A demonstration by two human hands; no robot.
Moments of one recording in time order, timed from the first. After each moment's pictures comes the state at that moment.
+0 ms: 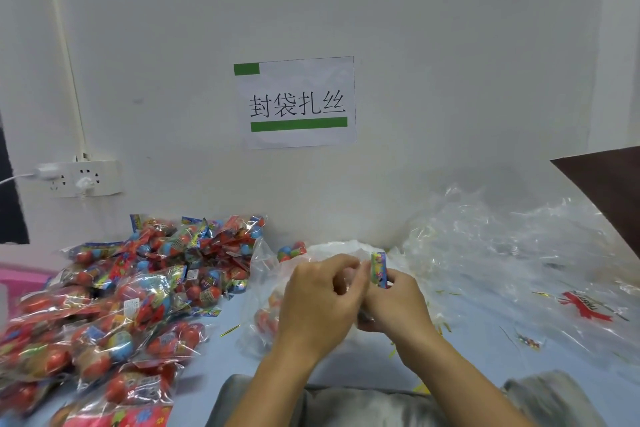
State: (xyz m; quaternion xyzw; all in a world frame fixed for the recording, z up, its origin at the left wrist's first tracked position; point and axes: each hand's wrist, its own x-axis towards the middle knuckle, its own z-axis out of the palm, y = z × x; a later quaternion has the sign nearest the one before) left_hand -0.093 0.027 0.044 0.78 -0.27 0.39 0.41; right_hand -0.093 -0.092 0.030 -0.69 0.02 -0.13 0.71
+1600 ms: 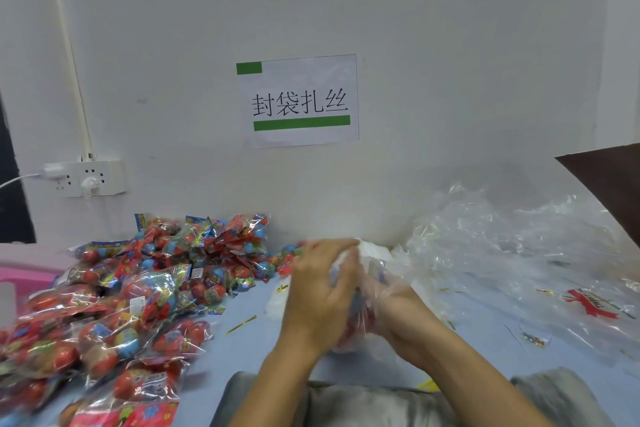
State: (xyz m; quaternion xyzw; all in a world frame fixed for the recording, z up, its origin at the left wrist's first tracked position) left_hand -0.090 0.032 0.044 0.75 -0.28 0.38 0.47; right_hand -0.098 -0.088 0.032 -0.70 -0.03 -0.04 0.72
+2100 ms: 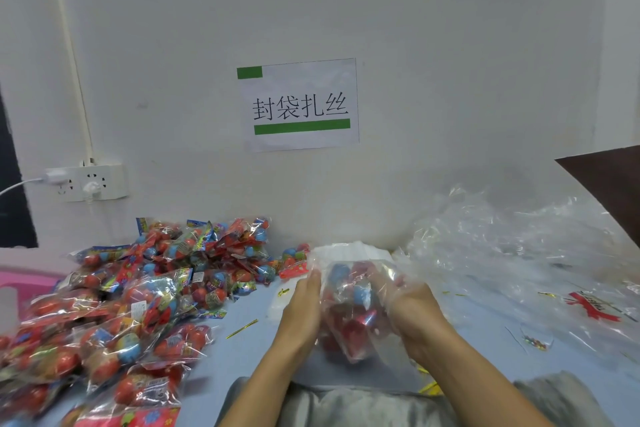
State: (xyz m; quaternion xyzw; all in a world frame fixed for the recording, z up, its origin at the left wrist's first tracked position) left_hand -0.053 0.048 0.008 0.78 -0.05 0.06 0.63; right_hand -0.075 -0.103 0.019 -0.69 0.10 -0.13 0.71
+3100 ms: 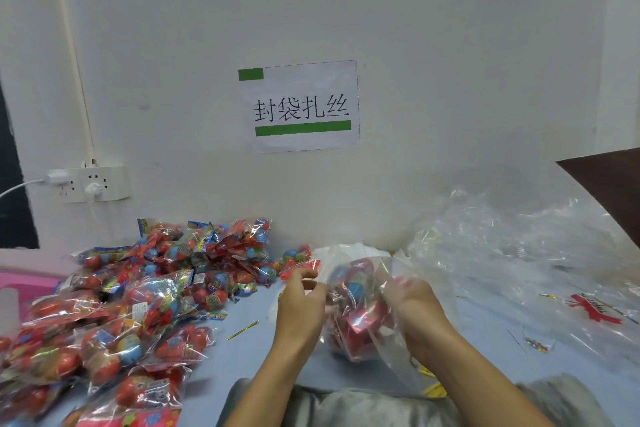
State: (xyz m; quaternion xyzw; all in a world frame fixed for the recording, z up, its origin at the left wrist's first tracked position) left_hand -0.055 0.046 0.016 0.76 -0.04 0.17 0.62; right_hand -0.076 -0.107 0.022 -0.71 0.09 -0.12 0.69
